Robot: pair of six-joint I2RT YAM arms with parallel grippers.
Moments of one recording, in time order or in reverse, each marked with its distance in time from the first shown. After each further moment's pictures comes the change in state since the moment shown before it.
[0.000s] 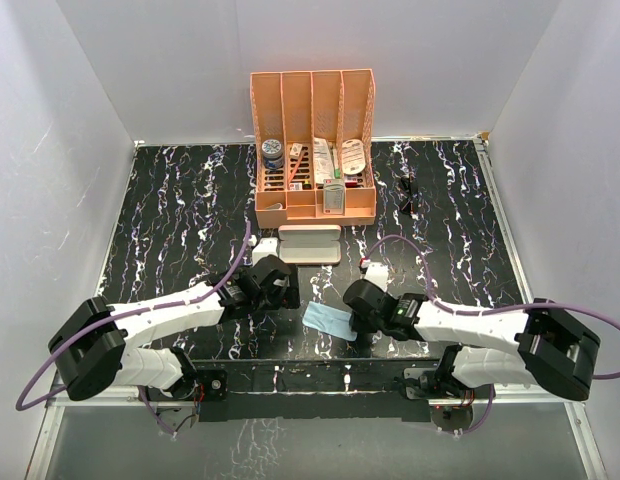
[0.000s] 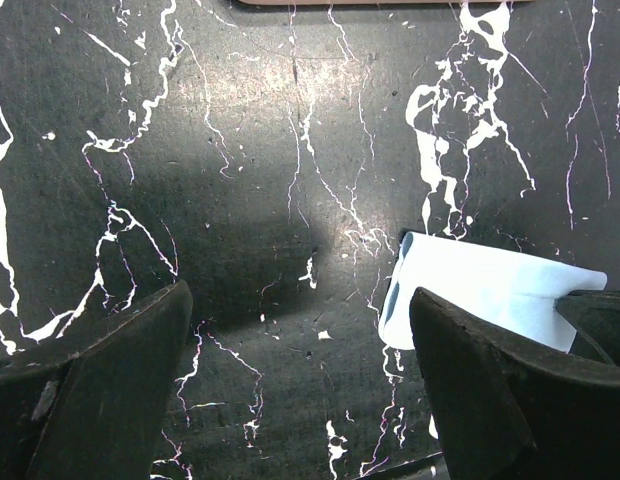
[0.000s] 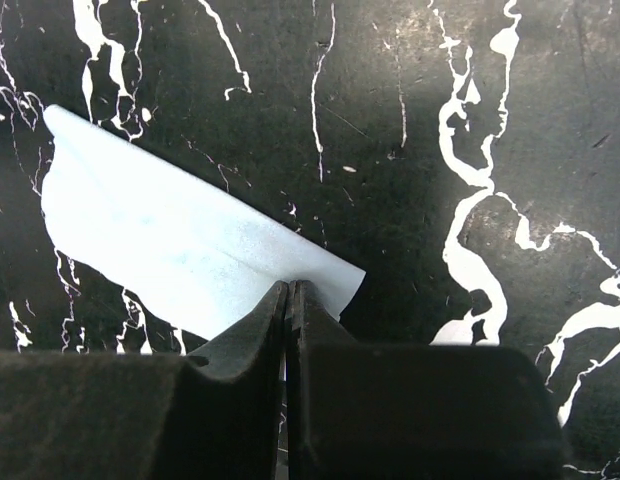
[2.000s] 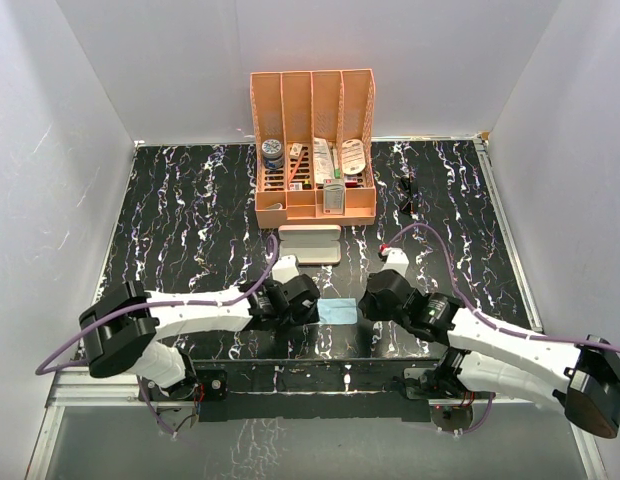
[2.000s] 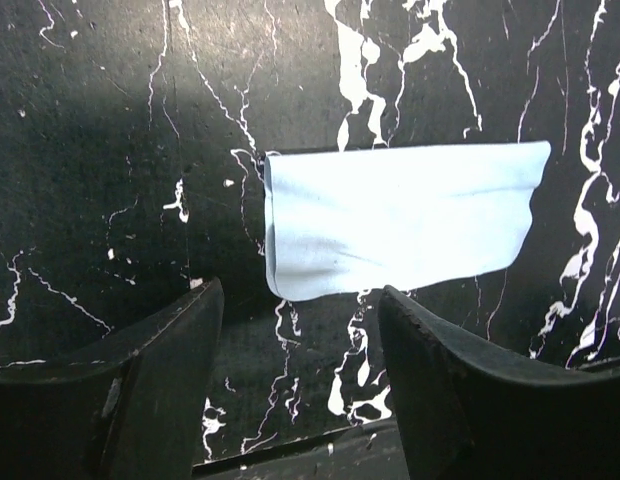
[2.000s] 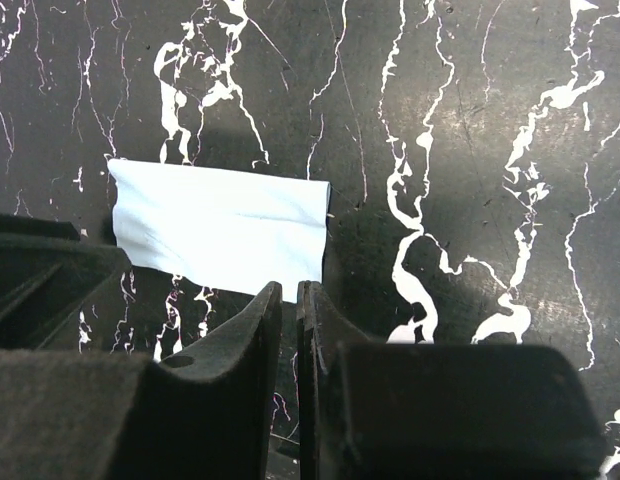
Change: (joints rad) left arm -0.200 0.167 0.072 -0.008 -0.022 -0.329; right arm -0.098 -0.266 -0.001 -0.066 0.027 -0.122
